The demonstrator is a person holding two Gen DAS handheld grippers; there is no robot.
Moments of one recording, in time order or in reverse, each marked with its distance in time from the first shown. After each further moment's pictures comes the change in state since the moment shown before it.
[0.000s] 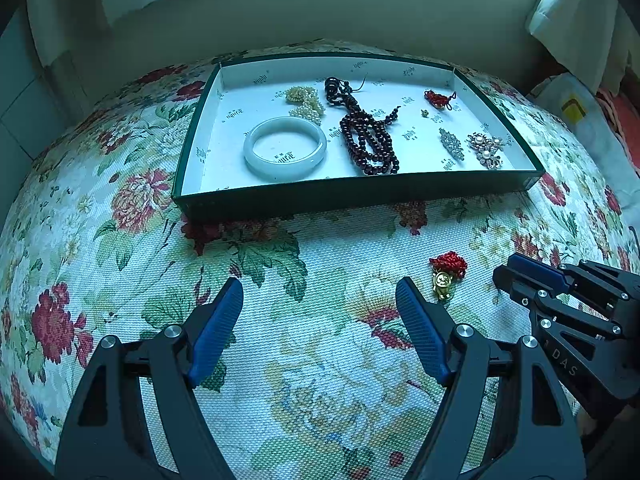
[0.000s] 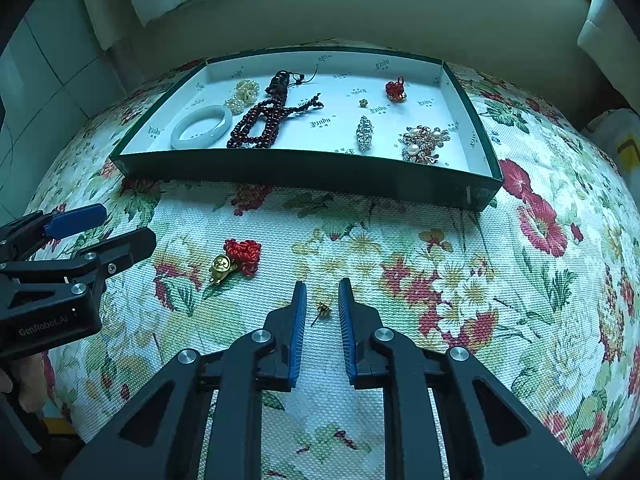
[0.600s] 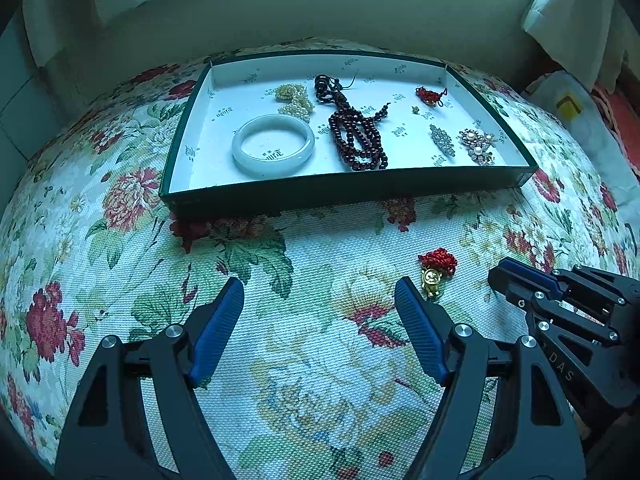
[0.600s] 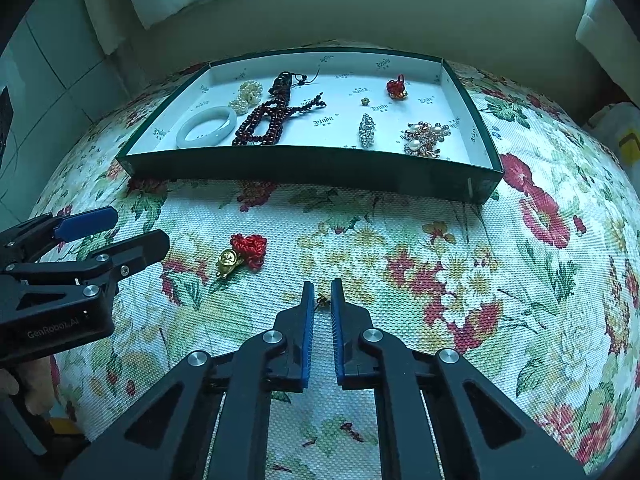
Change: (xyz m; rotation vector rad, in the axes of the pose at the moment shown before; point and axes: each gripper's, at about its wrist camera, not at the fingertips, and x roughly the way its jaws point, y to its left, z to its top) left arm 0.001 -0.007 -0.001 0.004 0.004 -0.018; right arm -0.002 -0.001 -0.005 0.011 -0.010 0.021
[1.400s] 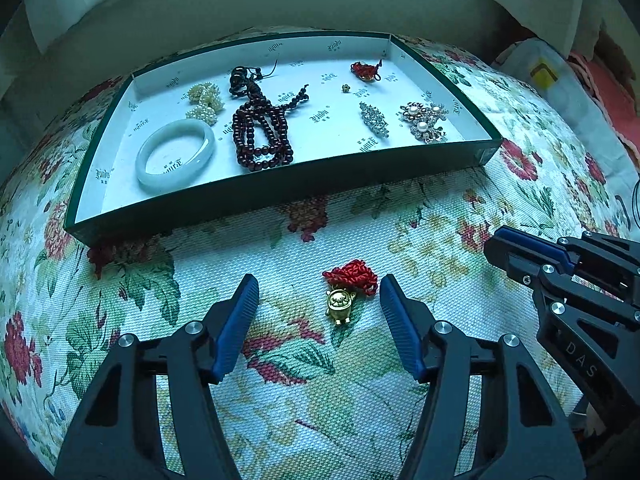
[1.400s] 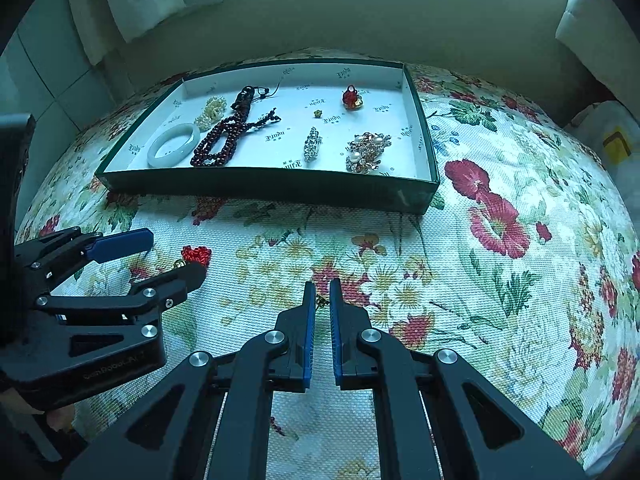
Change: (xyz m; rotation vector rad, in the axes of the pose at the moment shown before) left arm 0.029 -0.059 0.010 0.100 0.034 -0.047; right arm -0.011 -0.037 0.007 0.012 -0.008 -0.032
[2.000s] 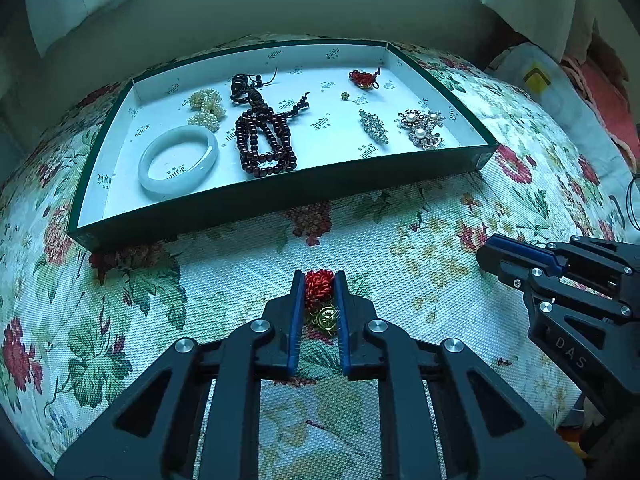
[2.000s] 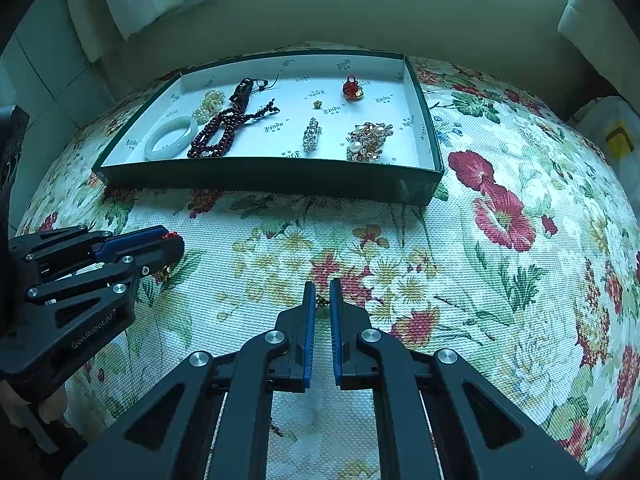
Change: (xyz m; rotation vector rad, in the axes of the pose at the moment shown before) left arm -0.006 0.009 -0.002 -0.003 -0.024 -0.034; right arm 0.006 0.000 -0.003 0.003 0.014 0.005
